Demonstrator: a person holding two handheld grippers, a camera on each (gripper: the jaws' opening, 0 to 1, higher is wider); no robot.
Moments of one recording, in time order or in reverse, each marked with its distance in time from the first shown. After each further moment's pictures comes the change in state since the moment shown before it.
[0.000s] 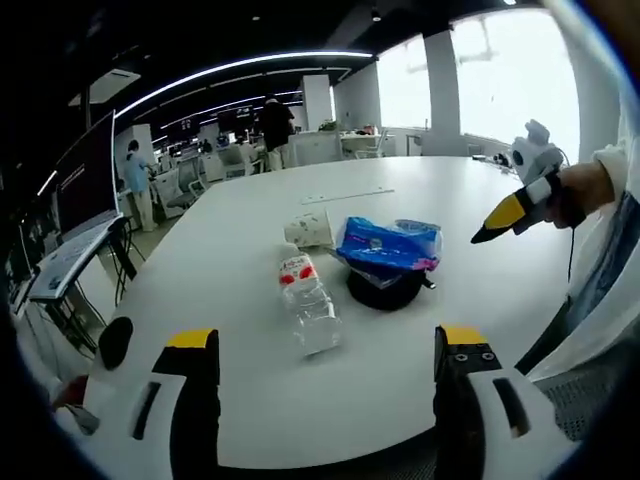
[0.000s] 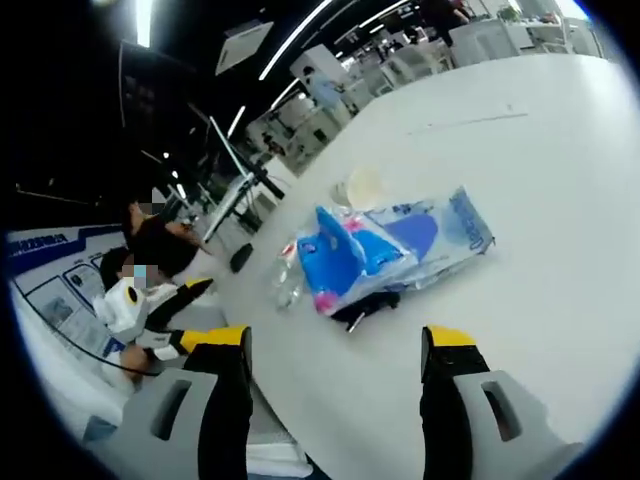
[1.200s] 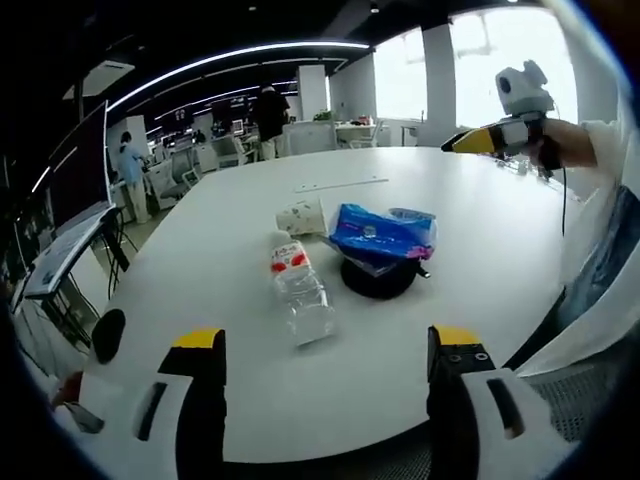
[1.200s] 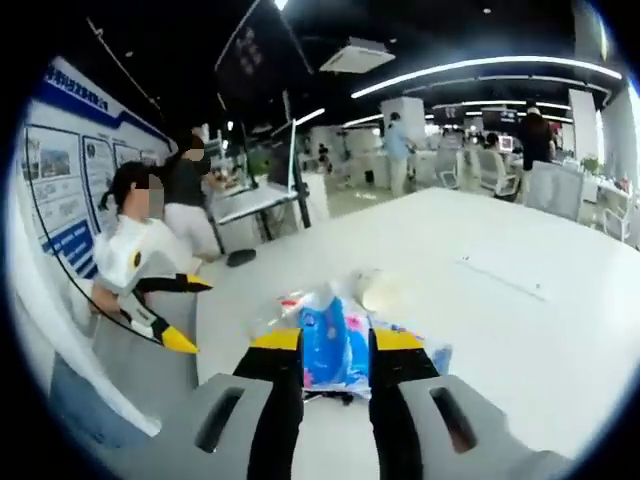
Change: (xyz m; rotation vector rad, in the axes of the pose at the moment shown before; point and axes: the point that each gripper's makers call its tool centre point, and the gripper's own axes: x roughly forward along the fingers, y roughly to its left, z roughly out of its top) left arm 0.002 -0.005 -0.010 -0.003 0.050 -0.028; right arm -0.016 0.015 0.094 -0.586 -0.094 -0.086
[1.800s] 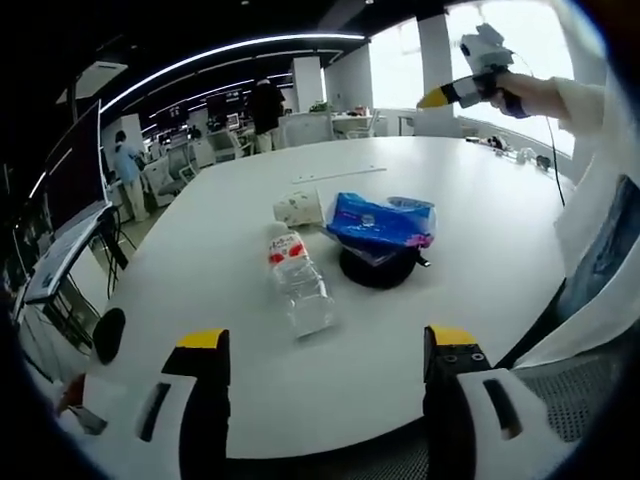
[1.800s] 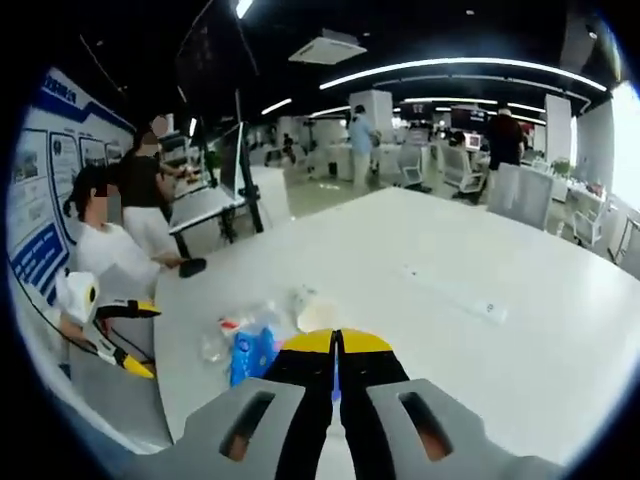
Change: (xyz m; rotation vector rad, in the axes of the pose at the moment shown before) left arm 0.002 -0.001 -0.006 0.022 0.038 -0.003; right arm 0.012 -0.062 0.048 0.030 0.016 -0.090
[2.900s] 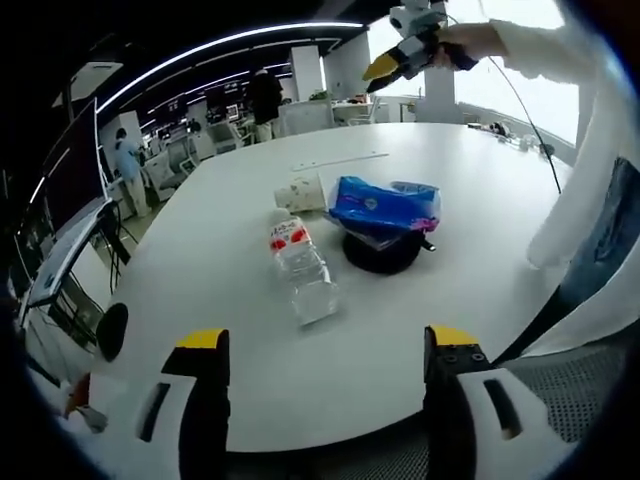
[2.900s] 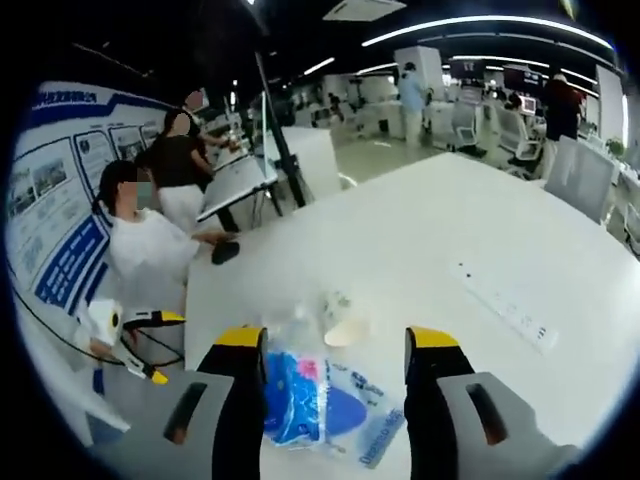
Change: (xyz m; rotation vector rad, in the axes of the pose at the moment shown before) left arm 0.007 0.006 -0.016 0.019 0.058 0.017; right arm 0.071 0.002 0.046 0.008 0.202 0.253
